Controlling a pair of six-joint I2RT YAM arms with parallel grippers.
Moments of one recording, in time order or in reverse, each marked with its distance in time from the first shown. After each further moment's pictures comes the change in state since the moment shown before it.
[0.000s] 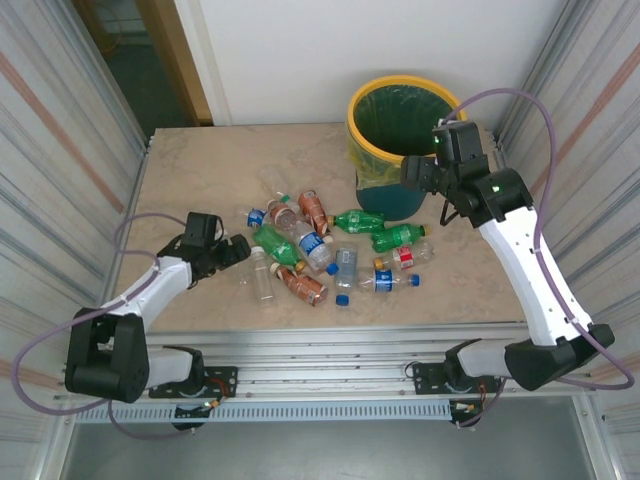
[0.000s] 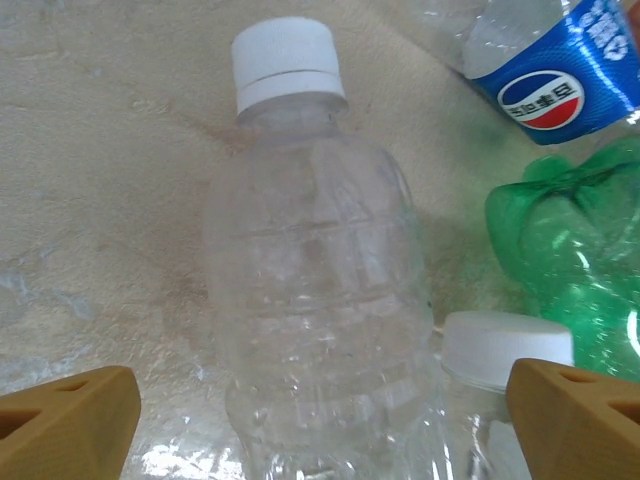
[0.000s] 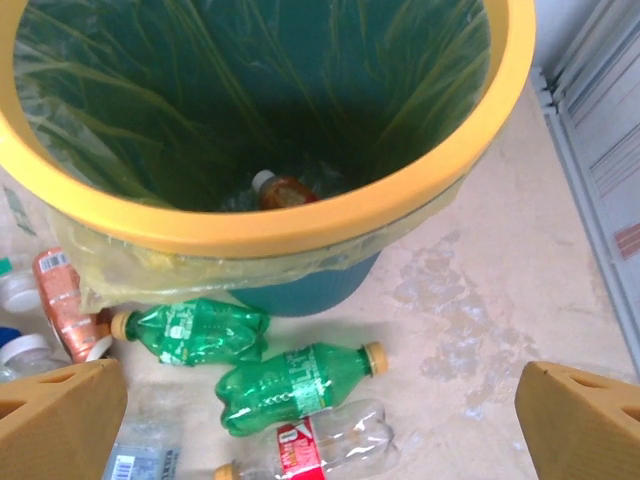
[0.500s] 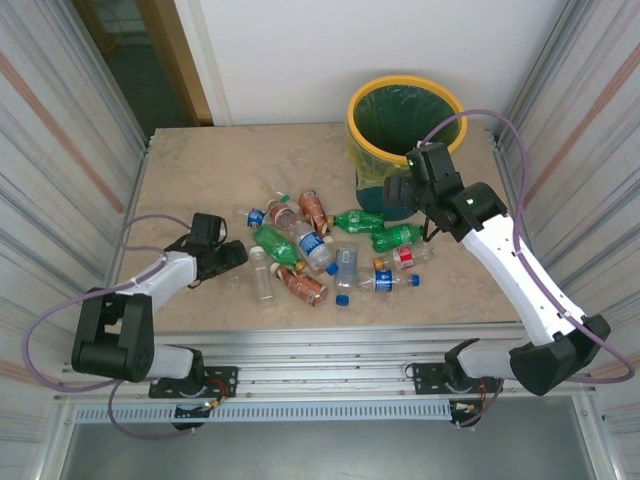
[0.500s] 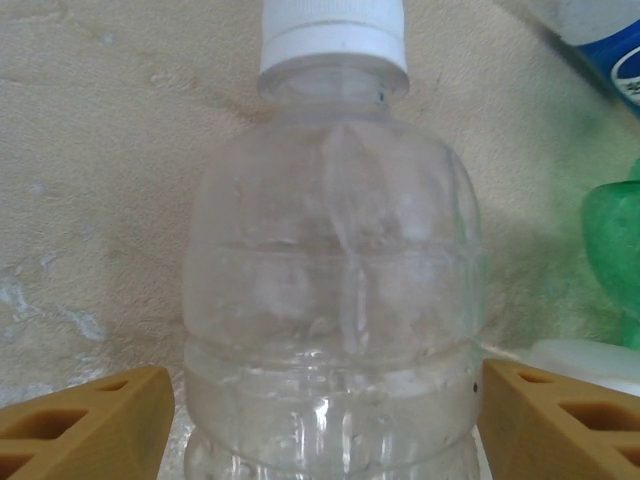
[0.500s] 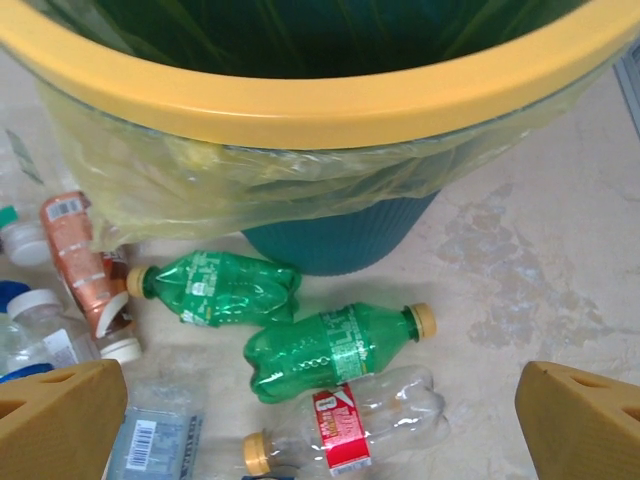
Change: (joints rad) left arm 0.000 0.100 -0.008 0.039 -0.031 0.011; right arm 0.105 -0.022 -0.167 0.082 0.032 0.084
